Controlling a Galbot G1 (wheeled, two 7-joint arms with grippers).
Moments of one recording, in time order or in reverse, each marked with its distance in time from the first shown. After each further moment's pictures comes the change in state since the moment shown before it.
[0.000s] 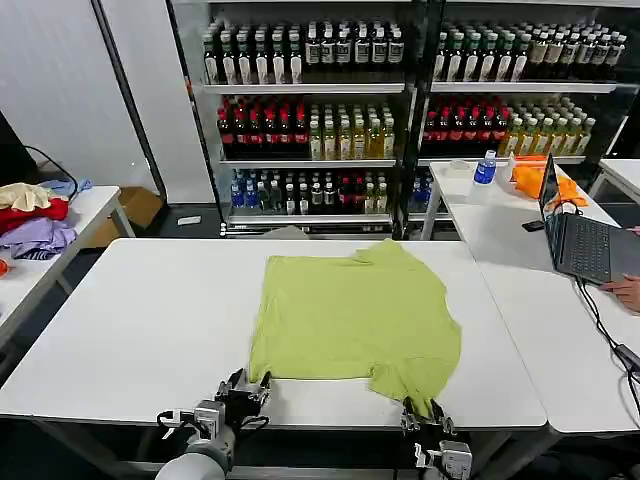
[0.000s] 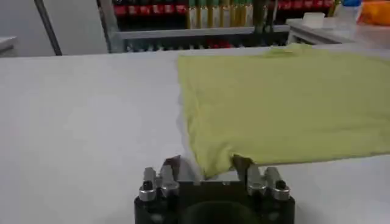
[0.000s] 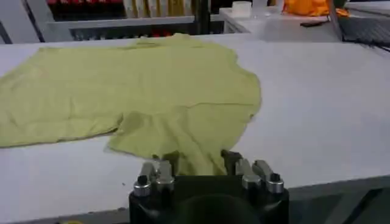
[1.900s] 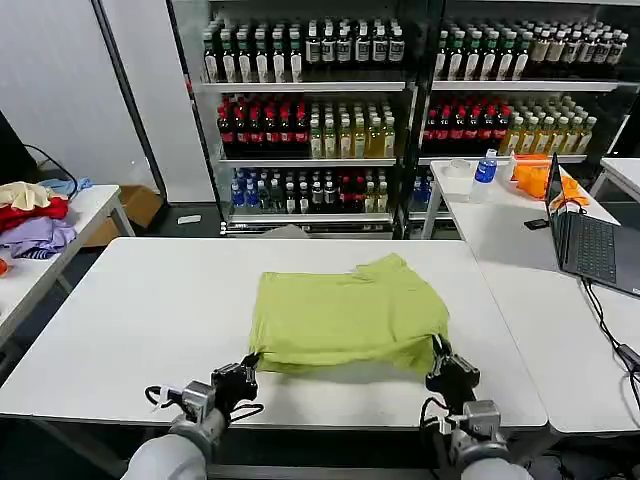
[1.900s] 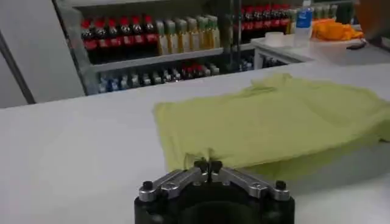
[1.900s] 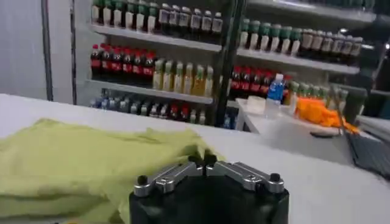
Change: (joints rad) left arm -0.115 0.158 0.039 -0.053 -0.057 -0.029 0.073; right arm 0.285 -0.257 0.025 -0.068 -0.095 0.157 -0.112
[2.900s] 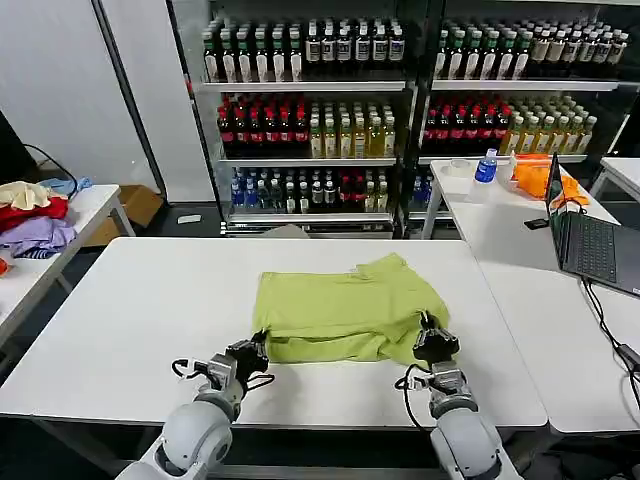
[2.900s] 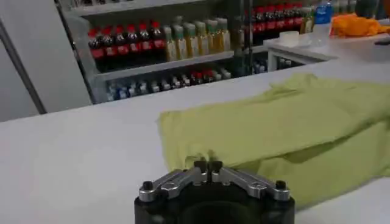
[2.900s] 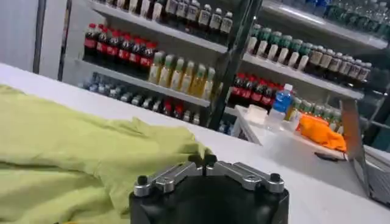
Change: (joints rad) left arm -0.165 -0.083 0.074 0.182 0.055 -0.043 -0.026; right arm 0.181 0.030 -0.077 -0.267 -0.102 0.045 -0.002
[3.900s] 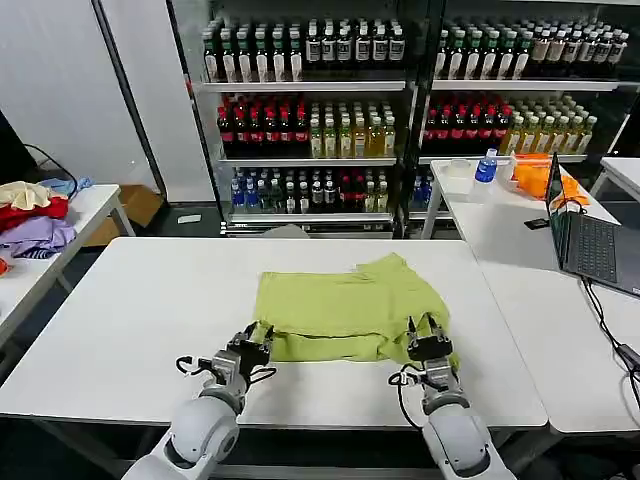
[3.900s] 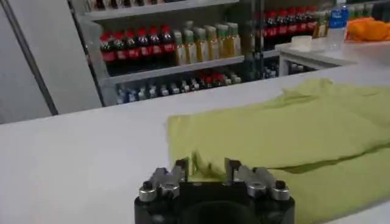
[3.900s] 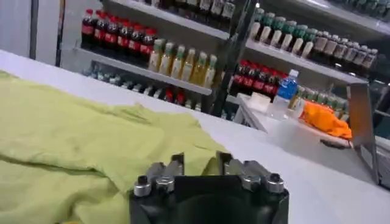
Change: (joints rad) left arm 0.003 -0.021 -0.015 0.023 0.020 -0.015 -0.020; right arm -0.050 0.024 0.036 0.044 0.027 -0.016 -0.005
